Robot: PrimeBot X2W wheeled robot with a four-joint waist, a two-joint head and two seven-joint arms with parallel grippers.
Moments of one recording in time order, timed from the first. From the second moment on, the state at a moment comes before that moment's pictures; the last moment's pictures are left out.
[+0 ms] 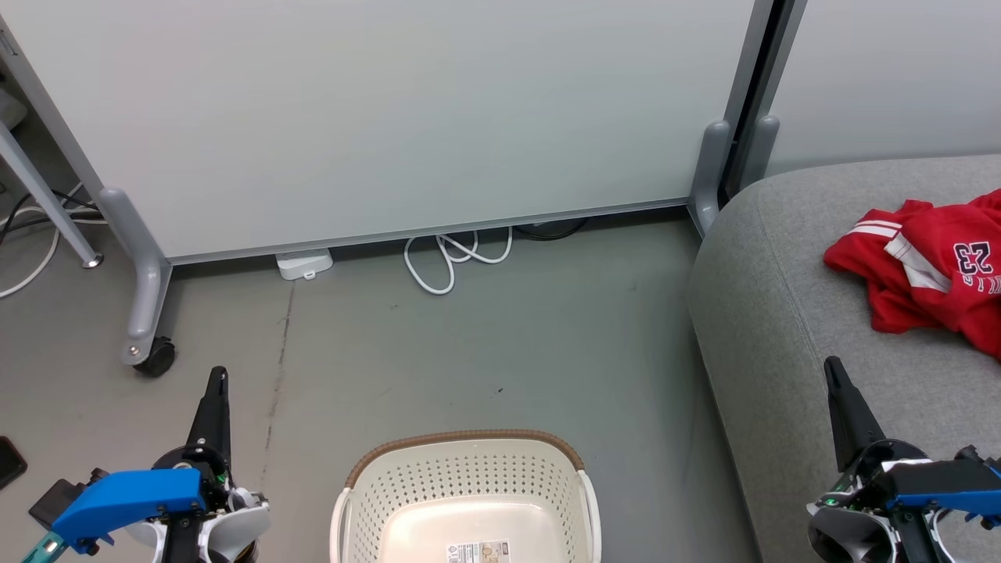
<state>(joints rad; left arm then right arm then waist) -0.10 0.05 0.11 0.25 -1.55 -0.12 0.10 -0.10 -0.05 -0.11 0.24 1.54 0.13 0.10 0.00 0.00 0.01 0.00</state>
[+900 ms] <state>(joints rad) -0.10 0.05 0.11 0.25 -1.61 -0.13 0.11 -0.10 -0.05 -0.11 0.24 1.61 0.13 0.11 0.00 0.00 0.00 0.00</state>
